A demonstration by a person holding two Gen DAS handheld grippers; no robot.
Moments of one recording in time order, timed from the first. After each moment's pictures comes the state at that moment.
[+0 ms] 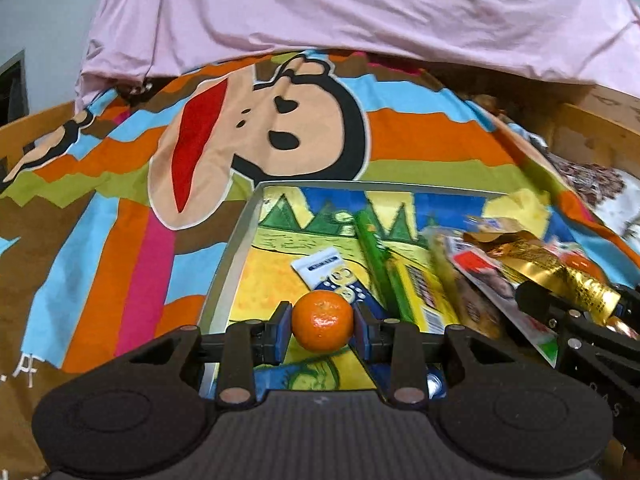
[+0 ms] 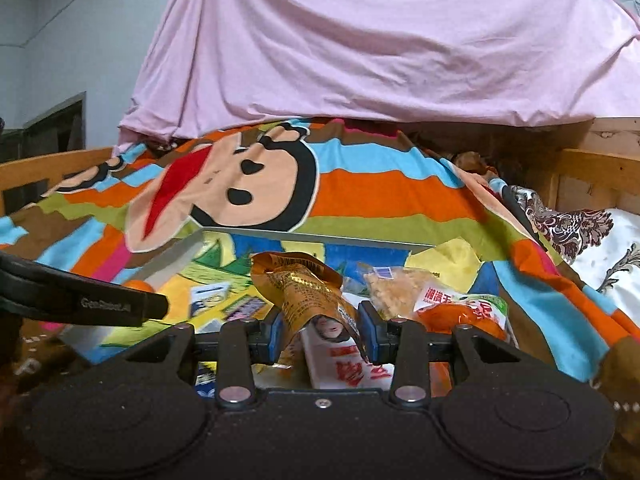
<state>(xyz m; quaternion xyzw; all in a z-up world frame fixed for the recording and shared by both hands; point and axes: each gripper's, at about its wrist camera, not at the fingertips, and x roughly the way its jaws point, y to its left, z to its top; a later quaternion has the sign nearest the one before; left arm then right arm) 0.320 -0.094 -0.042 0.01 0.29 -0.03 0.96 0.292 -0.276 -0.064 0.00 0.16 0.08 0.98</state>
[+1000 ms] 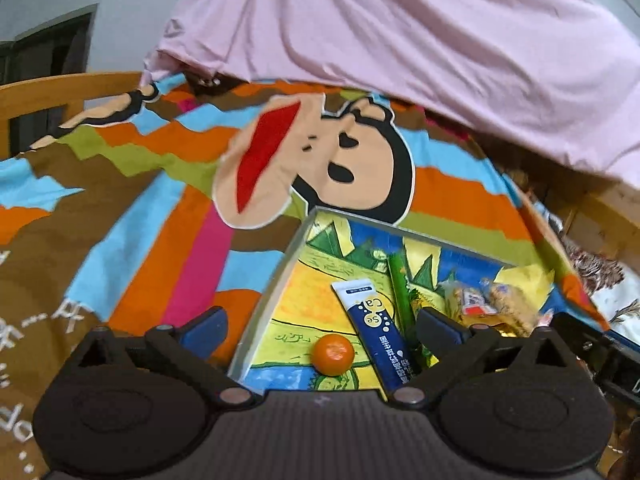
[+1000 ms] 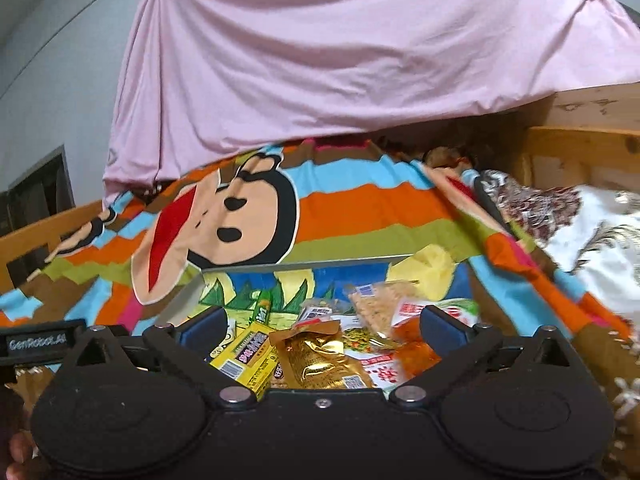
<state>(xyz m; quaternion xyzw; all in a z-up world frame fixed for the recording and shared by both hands) 0.273 -0.051 -0.016 -0.10 0.25 0.01 0.96 0.260 -0.304 -0.019 0.09 0.17 0.06 0.98</state>
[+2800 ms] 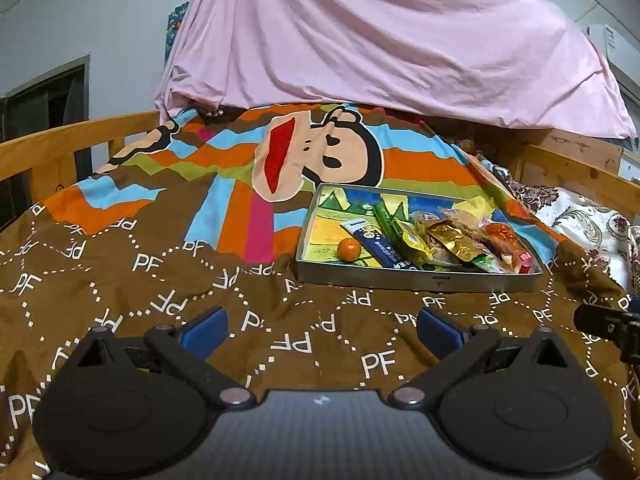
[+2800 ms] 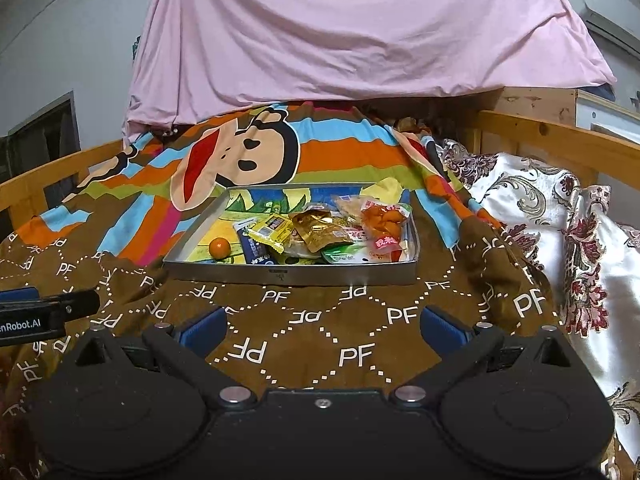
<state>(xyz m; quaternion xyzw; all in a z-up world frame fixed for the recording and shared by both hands) 0.080 -0.026 -0.010 -0.02 0.23 -0.01 0.97 0.061 -0.288 -0.009 0.04 0.23 0.03 0.97</state>
